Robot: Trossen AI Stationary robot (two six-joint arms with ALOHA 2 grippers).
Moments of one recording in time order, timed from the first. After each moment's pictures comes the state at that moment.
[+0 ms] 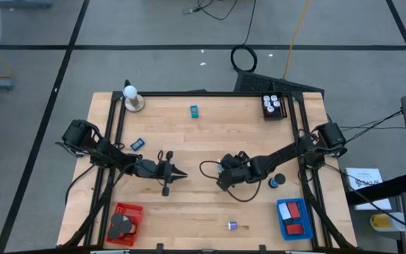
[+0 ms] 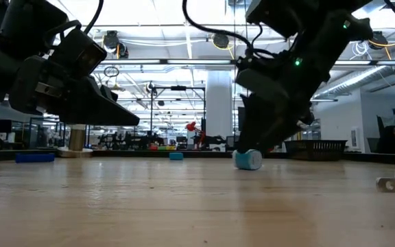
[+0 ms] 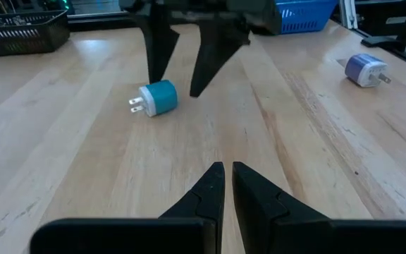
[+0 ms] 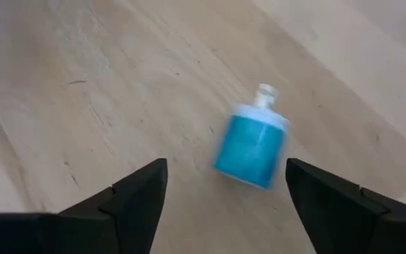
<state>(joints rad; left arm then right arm) -0.32 1.69 0.29 1.10 -0.24 -0.04 0.28 1.77 0.96 -0.28 0.44 0.87</state>
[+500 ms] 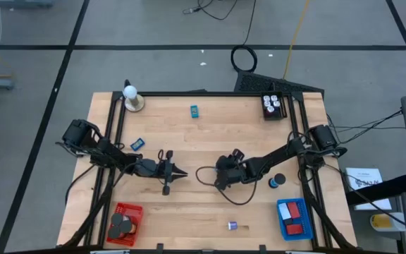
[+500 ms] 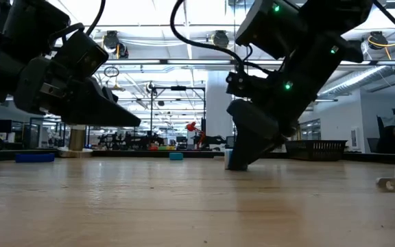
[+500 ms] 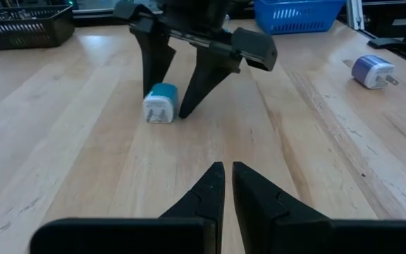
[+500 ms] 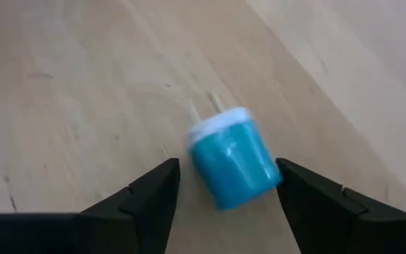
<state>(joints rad) -0.31 1.69 0.29 1.09 -0.24 -0.06 0.26 1.87 0.96 -0.15 0.51 0.70</state>
